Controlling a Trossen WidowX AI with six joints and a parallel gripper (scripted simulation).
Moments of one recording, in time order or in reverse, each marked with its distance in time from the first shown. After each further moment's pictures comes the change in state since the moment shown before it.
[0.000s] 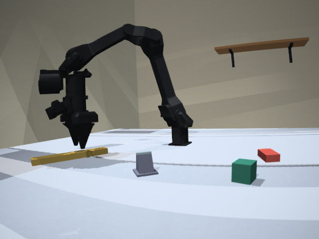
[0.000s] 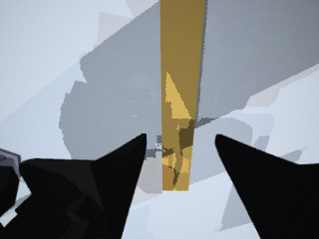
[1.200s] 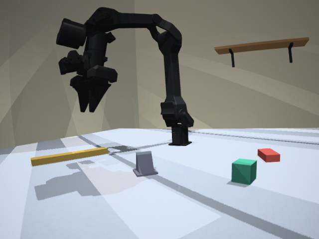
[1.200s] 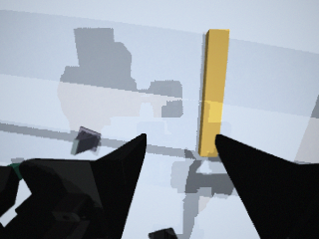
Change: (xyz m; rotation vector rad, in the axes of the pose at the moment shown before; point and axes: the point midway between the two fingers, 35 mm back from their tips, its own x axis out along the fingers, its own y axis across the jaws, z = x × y) arm -0.099 0.076 -0.010 -0.016 -0.160 -0.012
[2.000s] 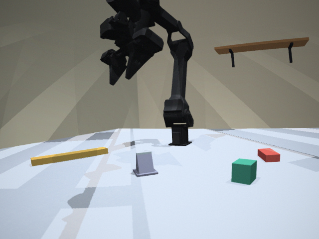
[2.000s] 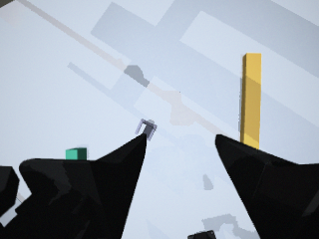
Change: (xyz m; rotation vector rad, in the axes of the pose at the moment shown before) arm -0.071 0.090 -0.041 -0.023 -0.238 0.103
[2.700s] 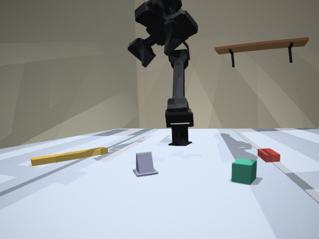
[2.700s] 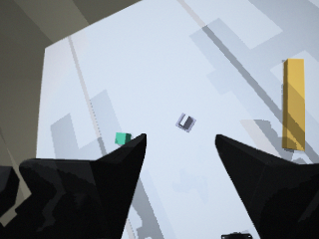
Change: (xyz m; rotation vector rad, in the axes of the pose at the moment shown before) arm -0.055 0.058 -0.039 -0.026 -0.136 0.195
